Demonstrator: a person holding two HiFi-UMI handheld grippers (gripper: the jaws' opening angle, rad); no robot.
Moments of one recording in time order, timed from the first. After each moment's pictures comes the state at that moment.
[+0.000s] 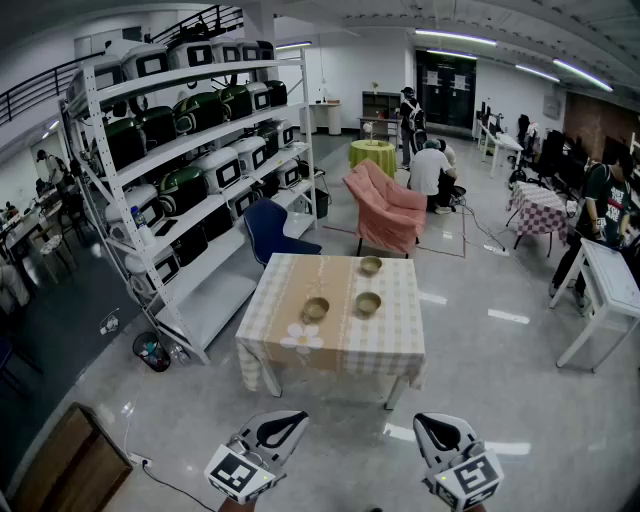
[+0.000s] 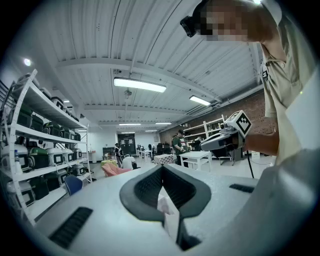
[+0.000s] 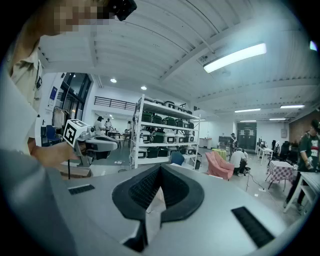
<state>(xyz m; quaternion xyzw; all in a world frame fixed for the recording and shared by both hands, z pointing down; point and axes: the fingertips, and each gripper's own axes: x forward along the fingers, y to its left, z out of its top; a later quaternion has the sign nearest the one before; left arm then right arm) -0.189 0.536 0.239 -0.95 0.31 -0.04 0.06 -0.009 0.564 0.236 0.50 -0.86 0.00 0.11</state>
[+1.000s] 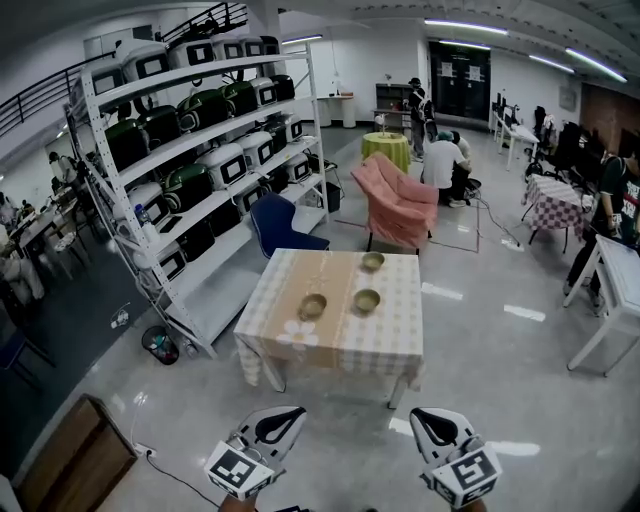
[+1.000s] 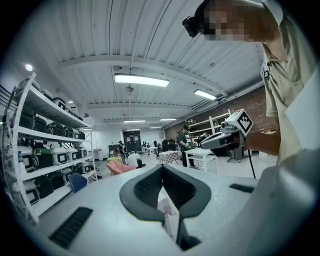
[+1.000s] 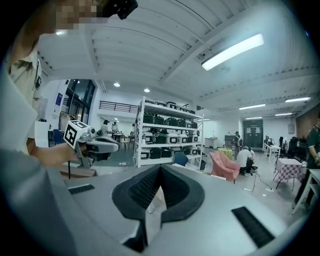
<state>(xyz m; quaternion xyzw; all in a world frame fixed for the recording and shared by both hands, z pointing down) -0.126 0.519 0.246 -0.94 0.34 -0.07 0.05 0.053 0.537 0.241 0.47 -0.87 0.02 0.10</state>
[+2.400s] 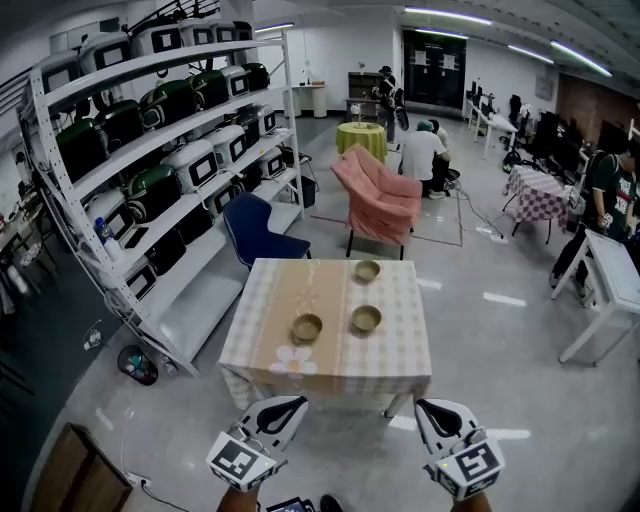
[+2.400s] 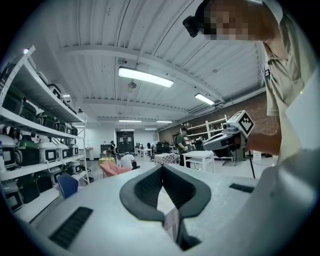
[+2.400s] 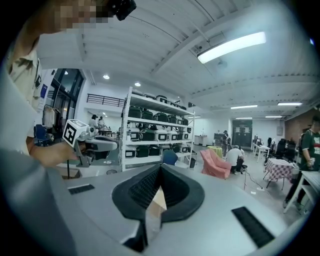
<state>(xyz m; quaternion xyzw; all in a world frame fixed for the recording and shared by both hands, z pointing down) -0.166 0.324 0.263 -0.95 0.29 -0.05 0.03 0.017 0.366 0.259 0.53 -0.84 0.03 0.12</state>
